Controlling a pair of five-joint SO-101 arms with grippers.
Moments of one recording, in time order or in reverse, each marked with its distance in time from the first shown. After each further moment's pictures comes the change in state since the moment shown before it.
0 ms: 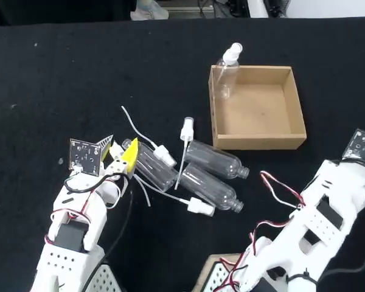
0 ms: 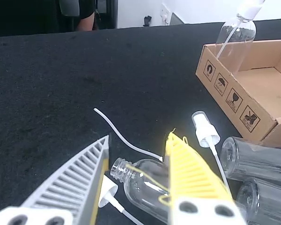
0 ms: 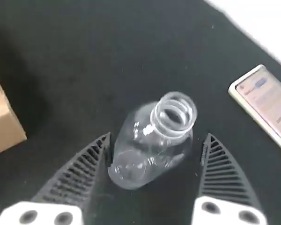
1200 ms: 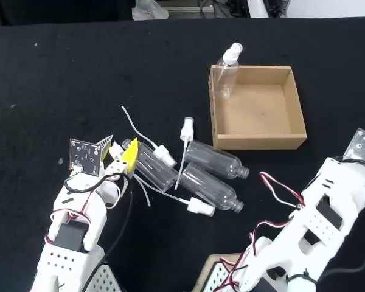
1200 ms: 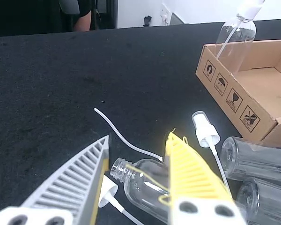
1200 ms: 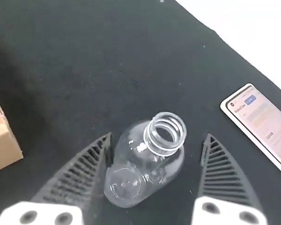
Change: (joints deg) left arm 0.0 0.0 0.0 0.0 0.0; right arm -0.1 0.0 0.4 -4.7 0.0
